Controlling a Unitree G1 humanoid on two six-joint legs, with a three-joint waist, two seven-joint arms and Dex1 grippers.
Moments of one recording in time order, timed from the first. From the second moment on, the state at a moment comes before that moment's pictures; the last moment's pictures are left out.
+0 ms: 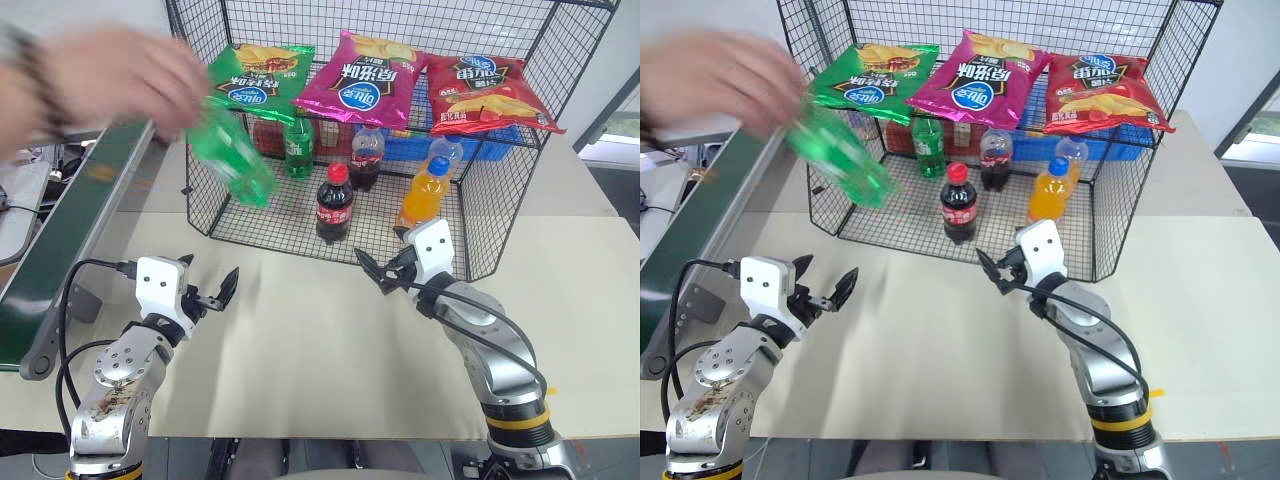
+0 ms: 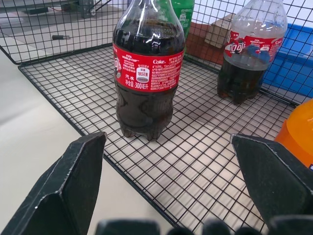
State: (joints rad) left arm 0.11 0.39 0.23 -0.53 -0.31 0.49 -0.33; right arm -0.23 -0.30 0.10 -0.36 0.14 0.49 0.35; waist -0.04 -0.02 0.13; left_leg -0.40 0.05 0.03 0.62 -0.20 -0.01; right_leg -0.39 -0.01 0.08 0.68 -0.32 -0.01
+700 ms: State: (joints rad) left arm 0.12 0.40 0.26 -0.53 -0.32 0.49 -0.34; right arm -0.23 -0.30 0.11 -0.35 0.14 0.47 0.36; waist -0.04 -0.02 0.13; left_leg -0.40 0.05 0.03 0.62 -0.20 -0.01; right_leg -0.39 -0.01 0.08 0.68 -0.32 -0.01
